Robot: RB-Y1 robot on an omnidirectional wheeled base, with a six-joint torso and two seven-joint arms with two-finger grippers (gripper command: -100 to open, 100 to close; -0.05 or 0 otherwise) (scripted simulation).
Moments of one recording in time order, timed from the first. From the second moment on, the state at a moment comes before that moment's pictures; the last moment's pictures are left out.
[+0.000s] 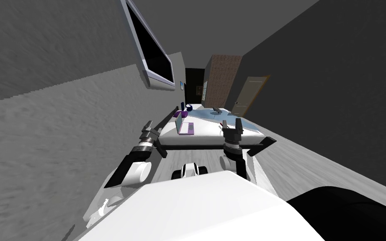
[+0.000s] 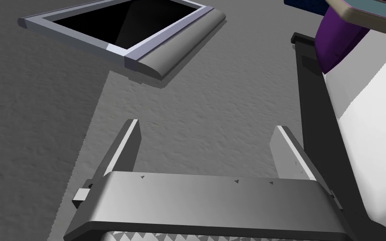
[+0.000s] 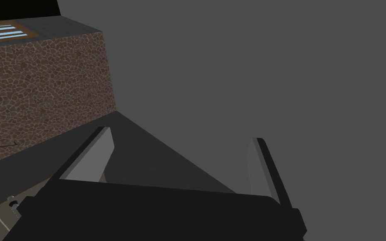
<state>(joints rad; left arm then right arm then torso) 0.37 0.17 0.01 -2.40 0.10 0.16 0.30 0.47 0.01 -0.03 -2.29 0.03 -0.65 -0.09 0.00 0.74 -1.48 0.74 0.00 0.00</state>
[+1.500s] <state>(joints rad) 0.27 0.14 0.04 -2.40 0.16 0.51 0.40 0.47 0.01 -0.03 -2.29 0.03 -0.65 -0.09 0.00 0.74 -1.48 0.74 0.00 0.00</state>
